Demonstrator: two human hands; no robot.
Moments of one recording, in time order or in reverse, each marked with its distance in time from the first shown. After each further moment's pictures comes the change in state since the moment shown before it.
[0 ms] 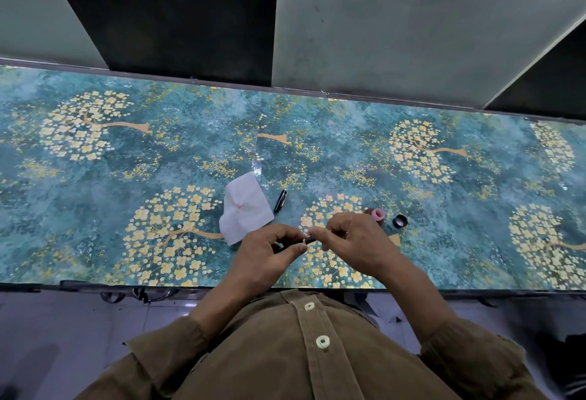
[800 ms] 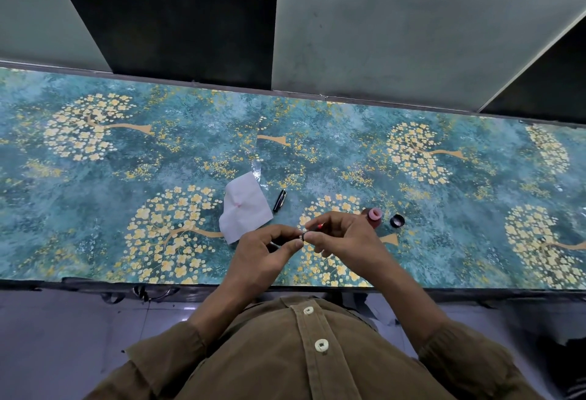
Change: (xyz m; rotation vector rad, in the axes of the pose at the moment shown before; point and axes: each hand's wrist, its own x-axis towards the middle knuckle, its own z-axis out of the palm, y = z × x) left_hand -0.013 0.008 0.000 -0.071 0.056 0.010; right_hand -0.009 -0.004 0.013 0.565 -0.008 0.110
